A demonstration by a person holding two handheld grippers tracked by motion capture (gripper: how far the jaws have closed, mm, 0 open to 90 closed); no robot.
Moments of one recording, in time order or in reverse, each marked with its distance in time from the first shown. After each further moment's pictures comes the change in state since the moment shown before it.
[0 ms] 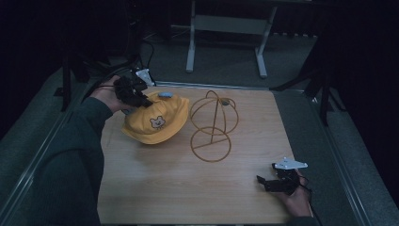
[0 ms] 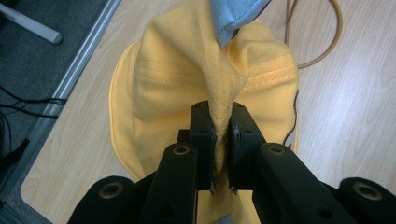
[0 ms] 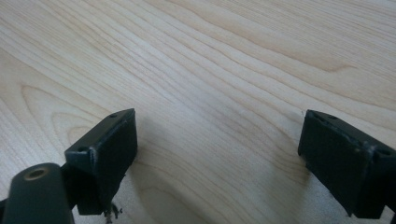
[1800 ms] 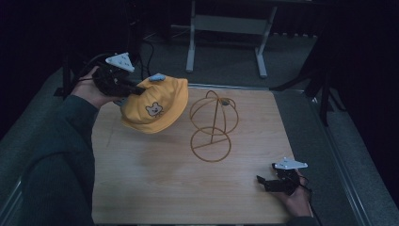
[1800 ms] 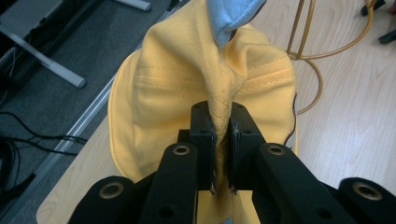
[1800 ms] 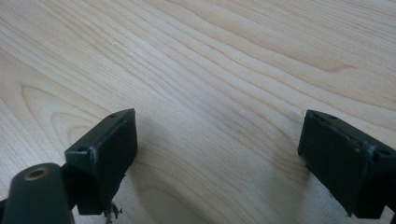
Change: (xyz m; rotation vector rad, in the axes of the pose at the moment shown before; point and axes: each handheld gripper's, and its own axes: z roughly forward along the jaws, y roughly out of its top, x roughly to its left) left arm 0.002 -0.015 -0.056 -0.247 0.039 -0.051; right arm 0.000 0.000 0.000 0.002 0.000 0.001
